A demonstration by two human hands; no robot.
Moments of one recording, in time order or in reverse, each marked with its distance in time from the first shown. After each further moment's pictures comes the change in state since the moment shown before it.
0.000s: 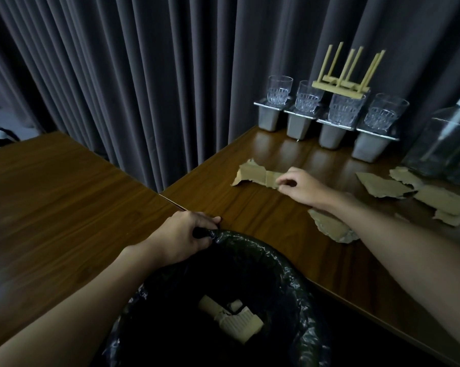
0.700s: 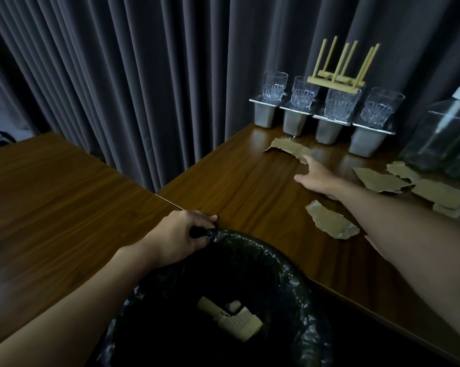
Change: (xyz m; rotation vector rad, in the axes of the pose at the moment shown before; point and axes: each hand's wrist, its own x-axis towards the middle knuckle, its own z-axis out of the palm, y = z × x) left_hand 0.001 0.000 0.000 0.031 0.000 0.000; right_hand 0.009 0.020 -0.022 0.124 0.072 0.364
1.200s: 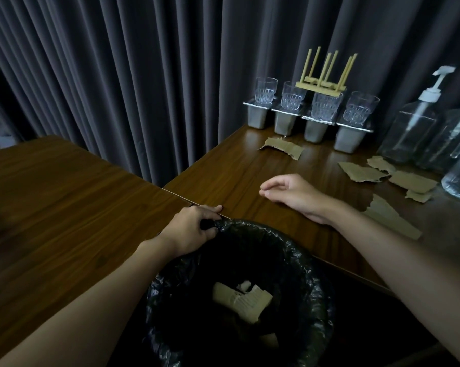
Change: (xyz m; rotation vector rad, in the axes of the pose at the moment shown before) left_hand -0.015 0.004 0.011 -0.053 0.053 0.027; right_hand -0.128 -0.046 0.026 0.380 -0.245 -0.203
